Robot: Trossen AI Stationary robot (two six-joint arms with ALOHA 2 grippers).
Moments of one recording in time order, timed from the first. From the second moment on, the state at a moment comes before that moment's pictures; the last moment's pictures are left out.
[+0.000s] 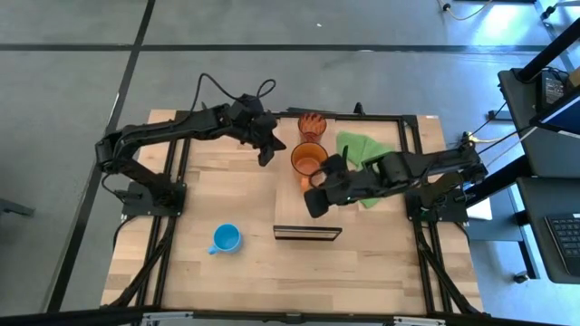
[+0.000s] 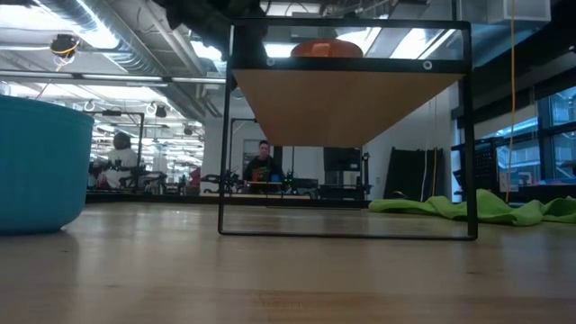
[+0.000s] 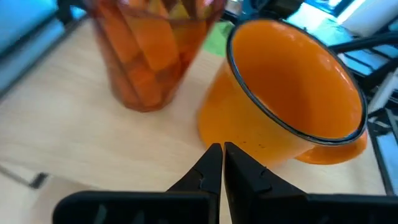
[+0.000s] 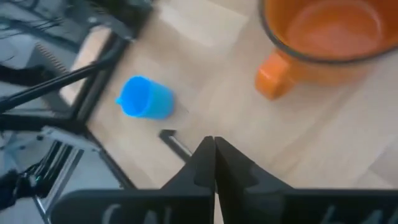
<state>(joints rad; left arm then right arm) 0.41 1.45 1.20 -0.40 0.34 -0.15 0.28 1.66 1.85 -1.11 0.29 1.25</state>
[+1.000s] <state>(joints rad) 0.41 1.50 1.20 -0.28 0.41 -0.12 0.19 1.66 1.53 -0.80 0.48 1.30</state>
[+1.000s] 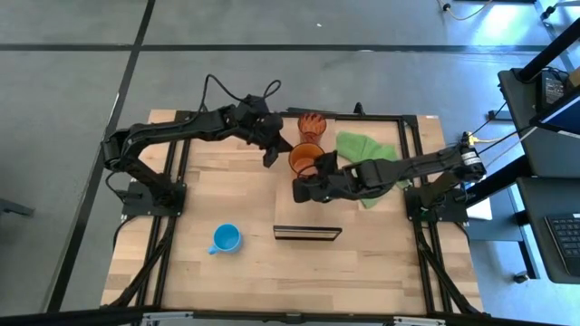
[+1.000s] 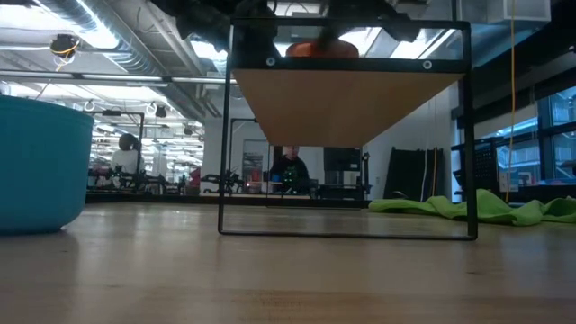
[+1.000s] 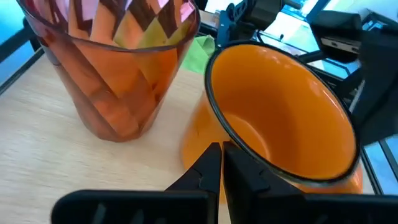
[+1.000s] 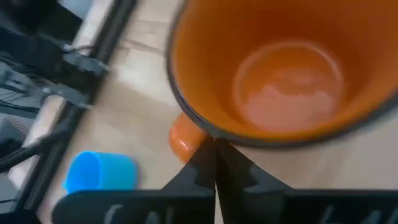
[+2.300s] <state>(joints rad) 0.36 1.39 1.20 -0.56 0.49 -0.06 0.05 1.65 1.74 -1.27 0.52 1.09</state>
